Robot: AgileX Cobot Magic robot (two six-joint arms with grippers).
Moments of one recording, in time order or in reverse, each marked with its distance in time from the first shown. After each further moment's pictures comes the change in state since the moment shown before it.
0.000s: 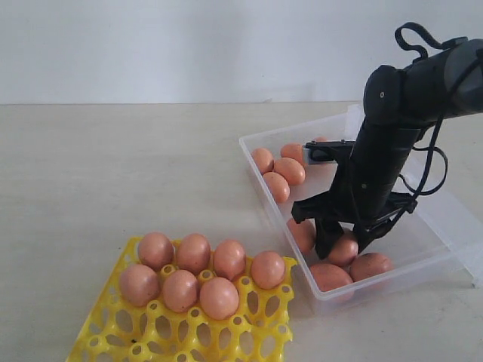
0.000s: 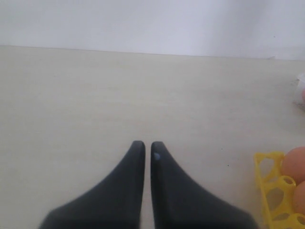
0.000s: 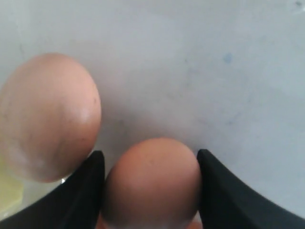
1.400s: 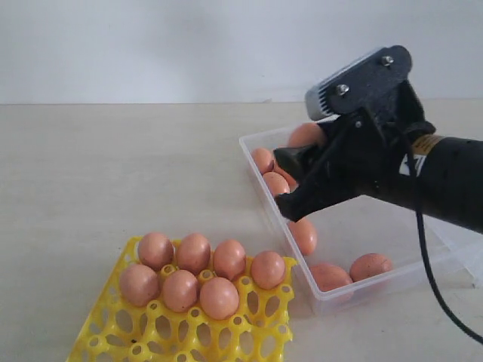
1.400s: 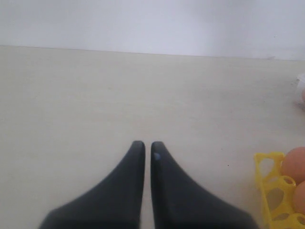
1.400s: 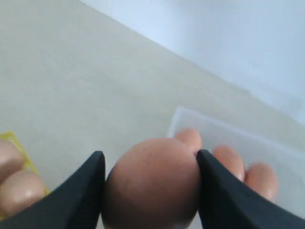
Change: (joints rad) left arm 0.000 0.000 0.000 0.000 0.000 0.000; right arm 0.307 -0.668 0.647 -0.144 -1.193 -0.190
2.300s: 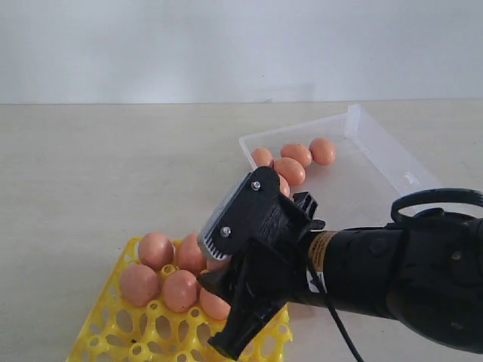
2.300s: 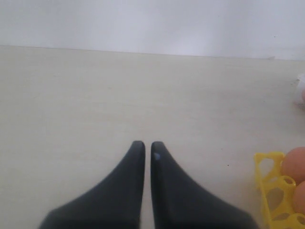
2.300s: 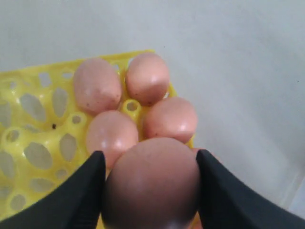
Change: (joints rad) left arm 0.000 0.000 0.000 0.000 0.000 0.000; right arm 0.241 0.227 0.001 -0.282 0.012 0.237
